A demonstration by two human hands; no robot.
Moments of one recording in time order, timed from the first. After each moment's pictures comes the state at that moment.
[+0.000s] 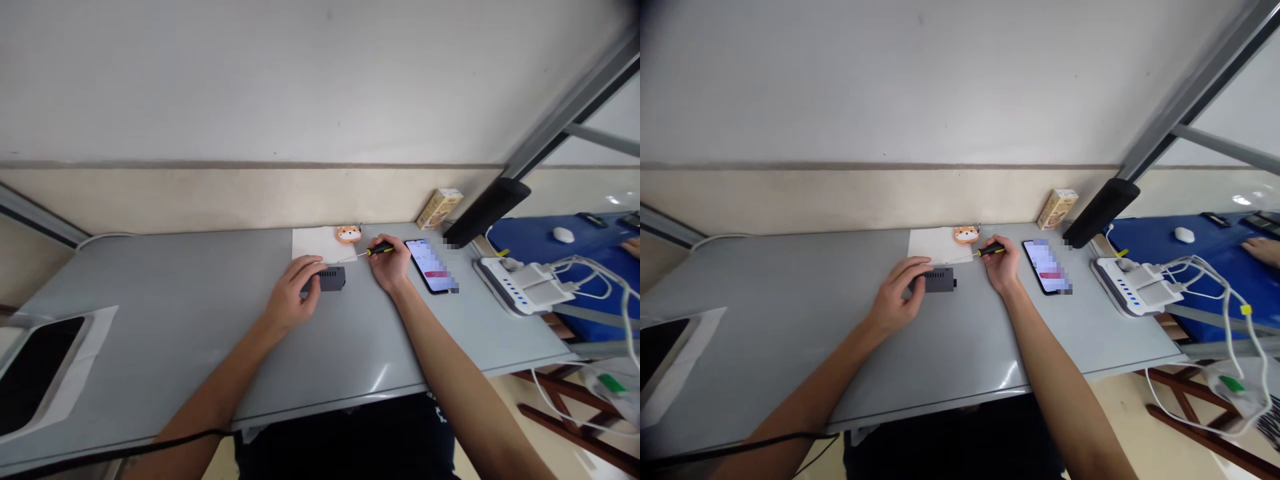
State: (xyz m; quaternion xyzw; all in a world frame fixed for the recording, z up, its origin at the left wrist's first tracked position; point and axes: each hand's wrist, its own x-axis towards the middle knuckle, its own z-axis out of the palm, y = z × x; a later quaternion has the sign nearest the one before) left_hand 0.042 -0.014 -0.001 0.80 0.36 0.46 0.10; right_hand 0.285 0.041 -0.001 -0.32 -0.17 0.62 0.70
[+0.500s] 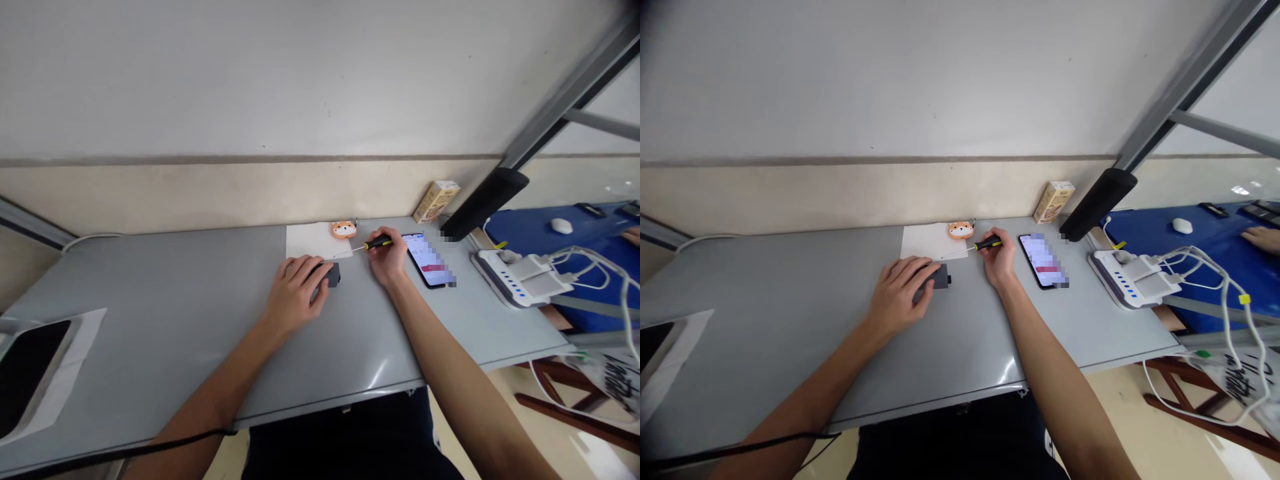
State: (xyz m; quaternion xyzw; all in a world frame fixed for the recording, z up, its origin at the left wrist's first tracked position) left_hand 0.054 -0.023 0.004 0.86 0.37 0.33 -0.08; right_hand 0.283 0.043 0.004 -0.36 -0.16 0.57 0.72
